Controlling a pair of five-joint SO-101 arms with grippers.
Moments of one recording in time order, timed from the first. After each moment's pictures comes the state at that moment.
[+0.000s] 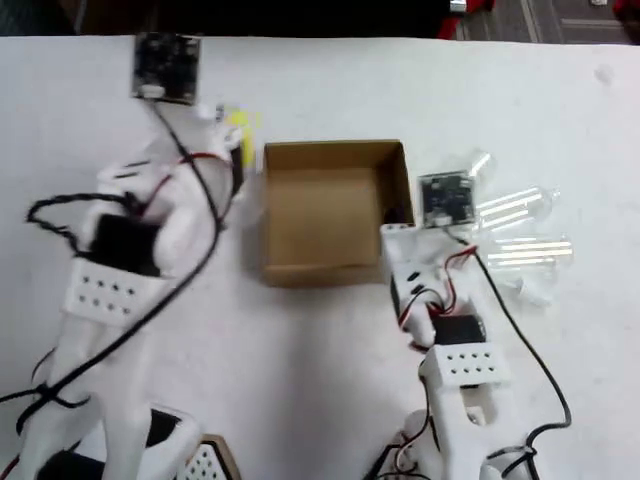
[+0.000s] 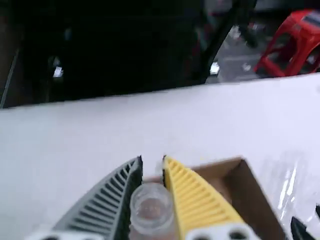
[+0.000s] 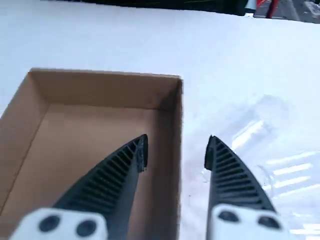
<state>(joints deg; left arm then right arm) 9.8 -32.0 18.3 46.5 8.0 -7.5 -49.9 73.8 8.6 2.4</state>
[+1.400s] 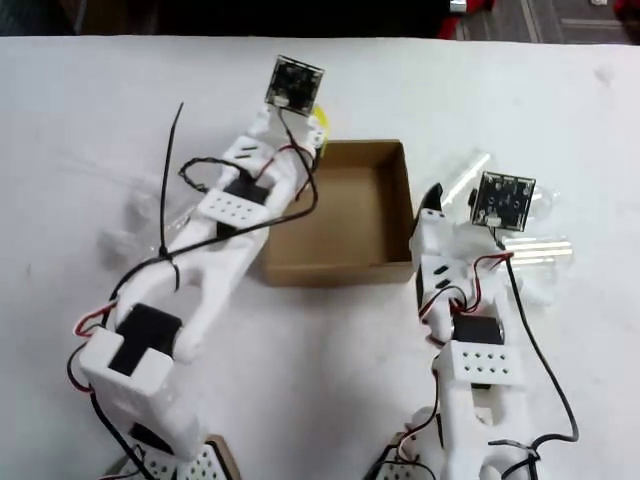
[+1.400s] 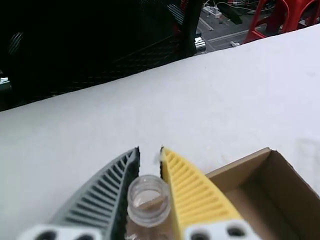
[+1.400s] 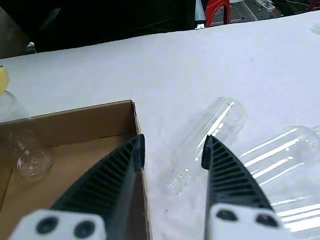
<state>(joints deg) 14.3 13.0 18.7 0.8 -0.6 0.0 -49.9 73.8 4.4 -4.9</state>
